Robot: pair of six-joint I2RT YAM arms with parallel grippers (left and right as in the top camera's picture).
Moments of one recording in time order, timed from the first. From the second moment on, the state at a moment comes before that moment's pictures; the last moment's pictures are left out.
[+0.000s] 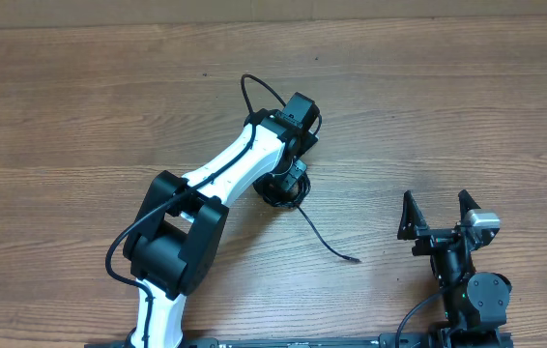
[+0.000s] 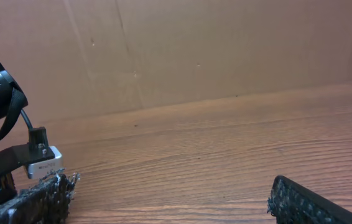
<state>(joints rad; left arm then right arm) -0.58 2.09 1.53 -0.88 -0.08 0.11 0.05 0.01 0.02 -0.03 -0.02 0.17</state>
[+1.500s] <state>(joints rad) -0.58 2.06 1.39 -1.00 0.08 -0.94 0.05 0.01 0.02 -0.03 -0.02 0.17</state>
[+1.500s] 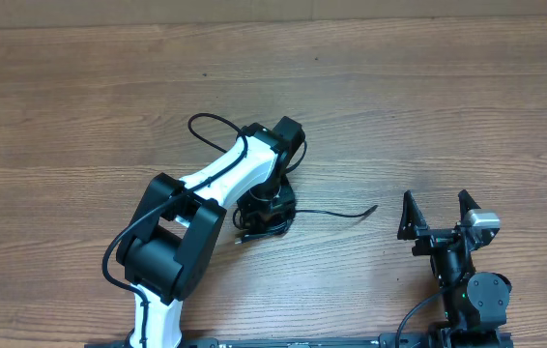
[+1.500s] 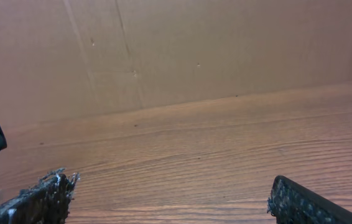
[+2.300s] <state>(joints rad) -0.58 2.05 1.38 -0.94 0.04 -0.85 0.05 0.01 0.02 -0.03 -0.02 0.17</state>
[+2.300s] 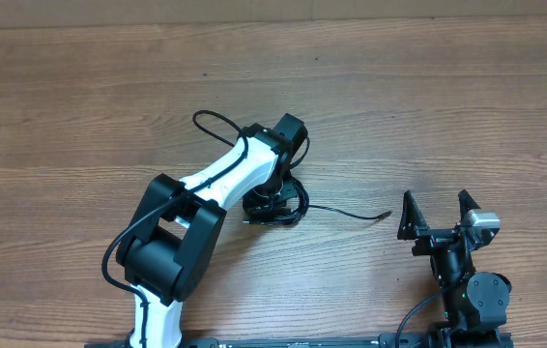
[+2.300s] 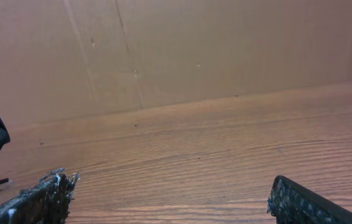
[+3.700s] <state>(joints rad) -0.52 1.39 1.61 -1.34 -0.06 -0.72 0.05 0.01 0.02 -0.03 -0.02 0.17</state>
